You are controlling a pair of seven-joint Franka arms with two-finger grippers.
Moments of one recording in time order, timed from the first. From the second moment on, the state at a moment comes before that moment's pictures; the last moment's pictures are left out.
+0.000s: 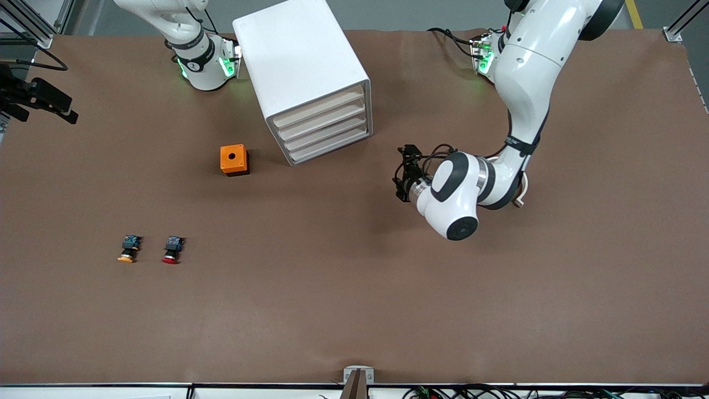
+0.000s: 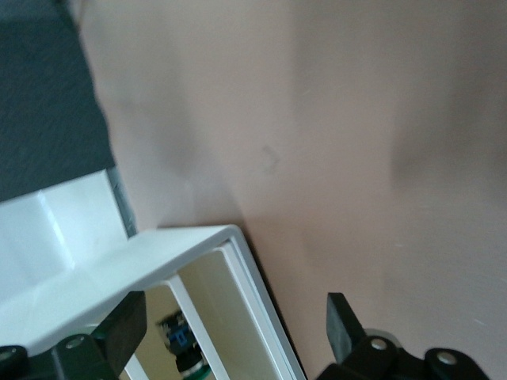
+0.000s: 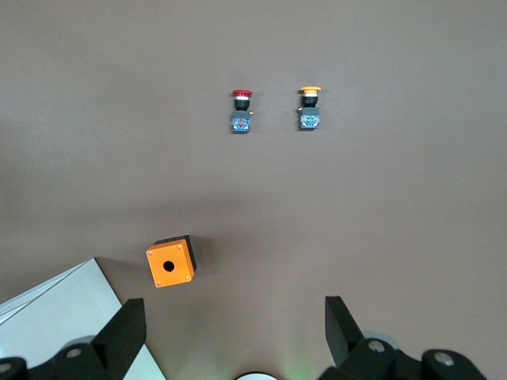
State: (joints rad) left arm -0.42 0.76 -0.12 -1.51 -0.63 1.59 -1.94; right arm -0.05 -0.15 -0.02 -1.67 0.00 1.49 0.01
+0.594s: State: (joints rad) left arm -0.48 0.86 -0.12 -1.49 -0.84 1.54 -2.11; right arm -0.05 -0.15 -0.02 -1.67 0.00 1.49 0.01
